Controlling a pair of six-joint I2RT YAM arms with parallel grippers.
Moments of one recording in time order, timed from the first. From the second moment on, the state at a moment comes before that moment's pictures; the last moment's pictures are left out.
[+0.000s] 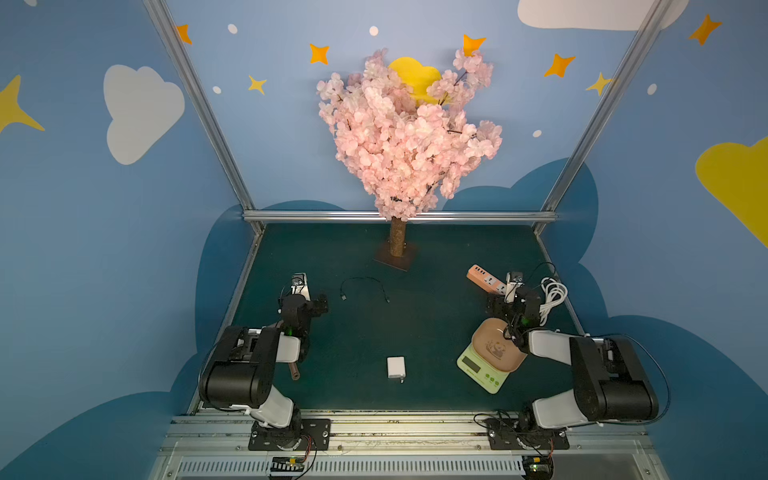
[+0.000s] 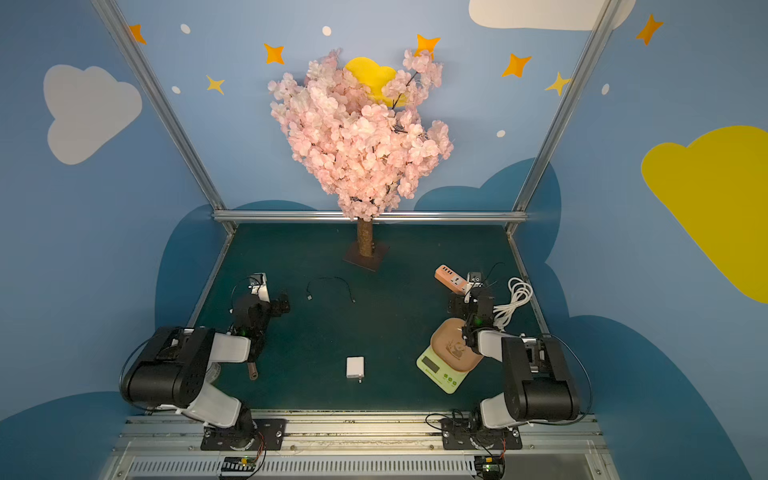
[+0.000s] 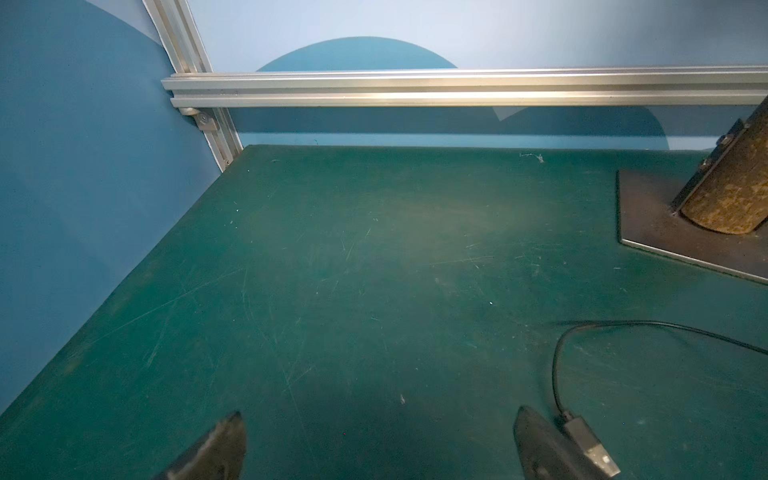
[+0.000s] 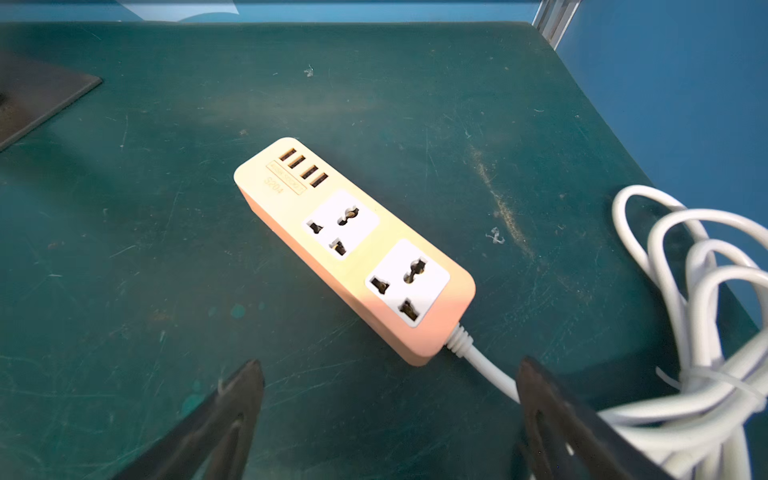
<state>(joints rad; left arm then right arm) -0.03 1.57 0.35 0.88 -0.16 -0.03 0.07 1.47 0.44 0.50 0.11 0.00</state>
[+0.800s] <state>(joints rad) -0.04 1.55 0.31 0.92 -0.18 -0.02 0.06 1.45 0.46 0.45 0.09 0.00</state>
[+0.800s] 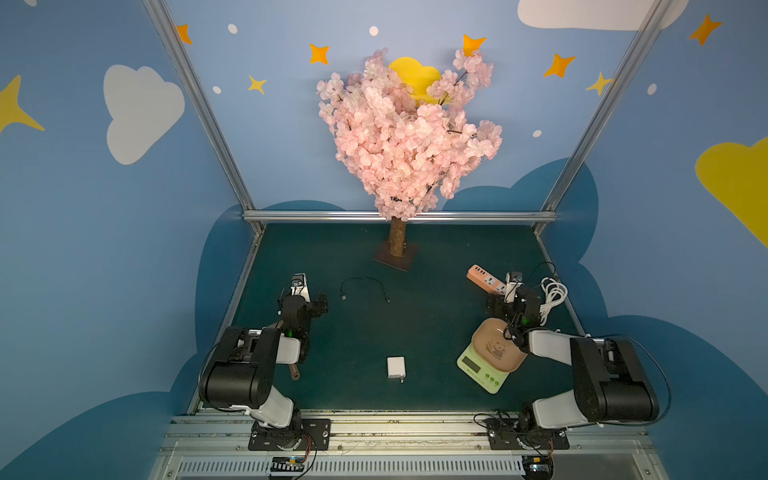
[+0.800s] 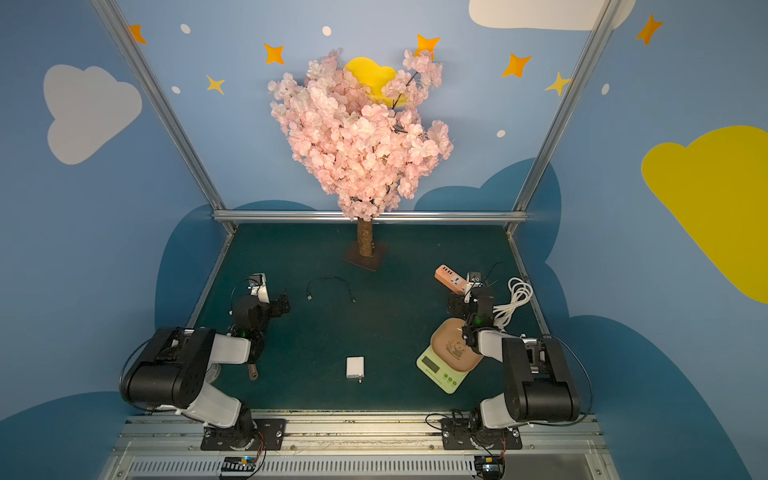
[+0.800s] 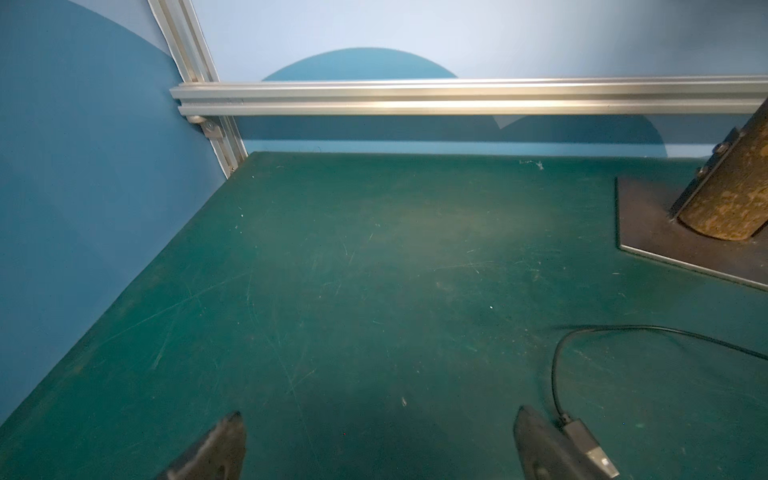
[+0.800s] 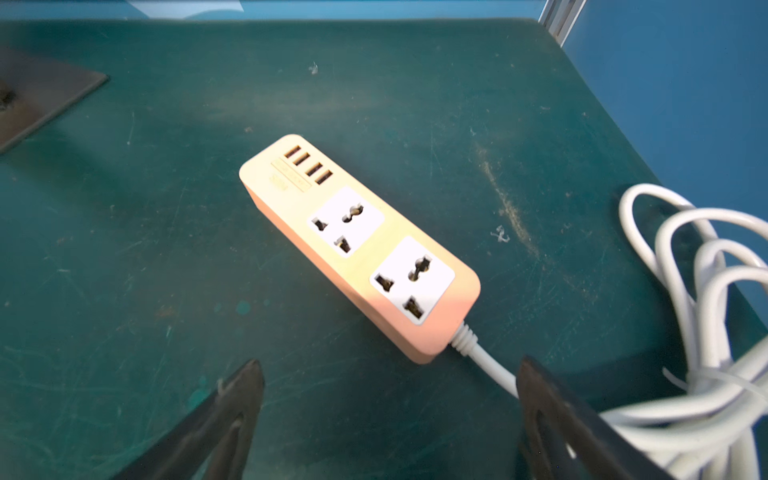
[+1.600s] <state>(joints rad) -0.13 0.71 0.39 0.12 -0.28 -0.46 0.28 1.33 0.89 0.07 -0.51 0.39</state>
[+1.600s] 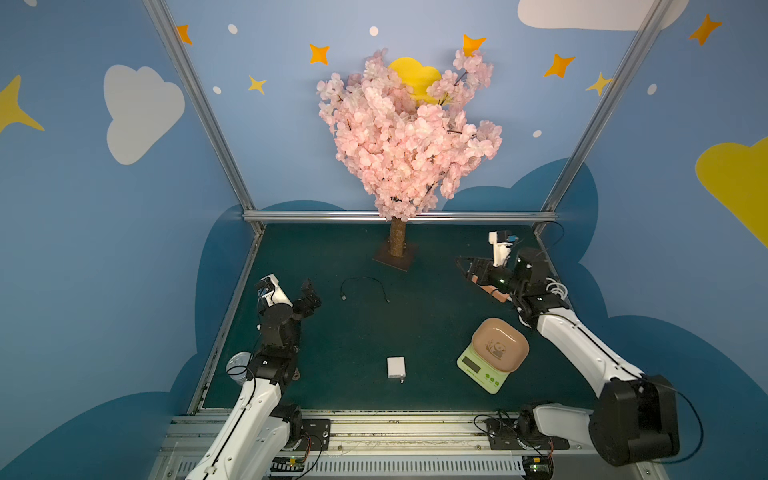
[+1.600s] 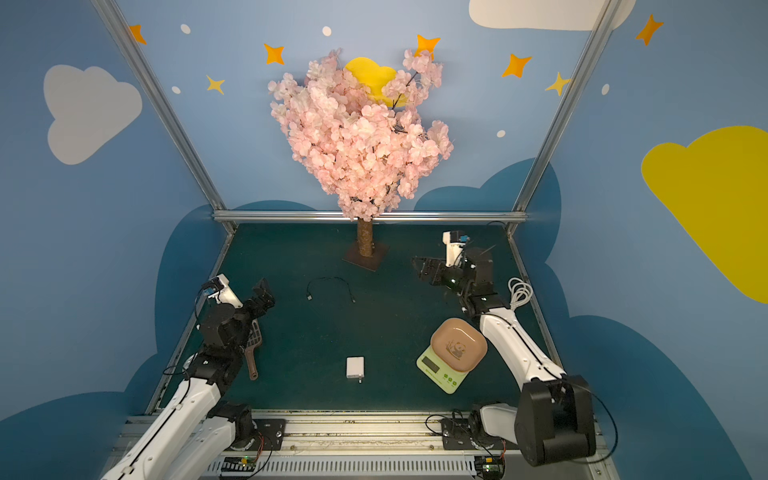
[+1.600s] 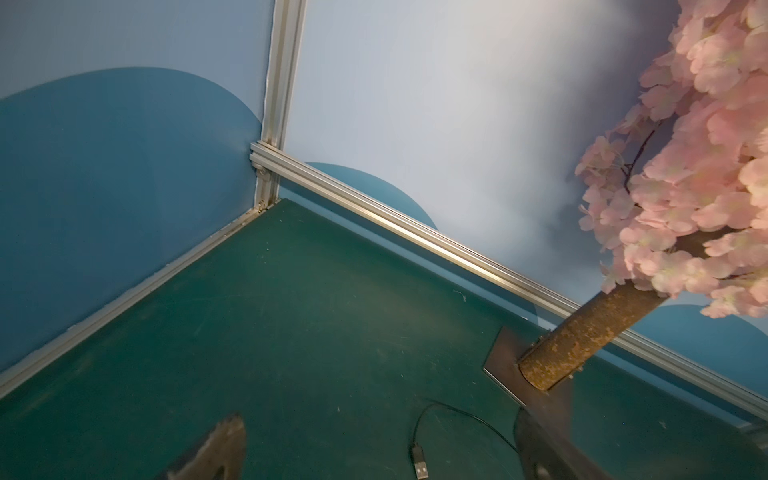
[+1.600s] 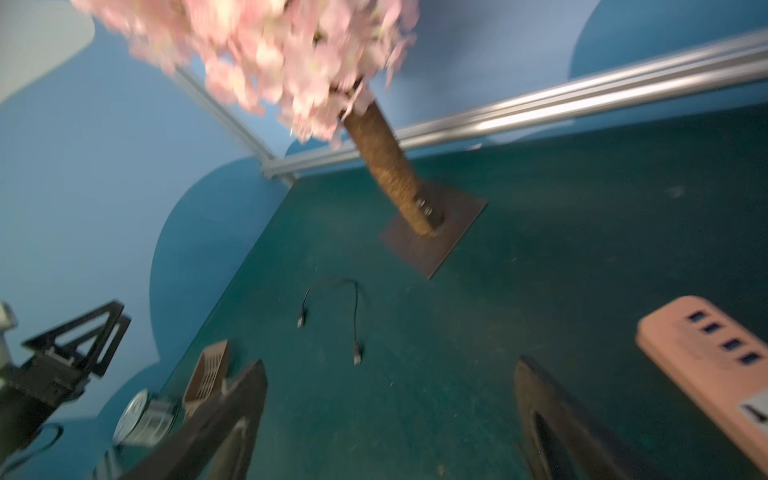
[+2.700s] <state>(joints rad) -0.13 0.73 0.43 0.01 0.03 -0.45 0.75 2.36 1.95 -0.53 -0.04 0.15</state>
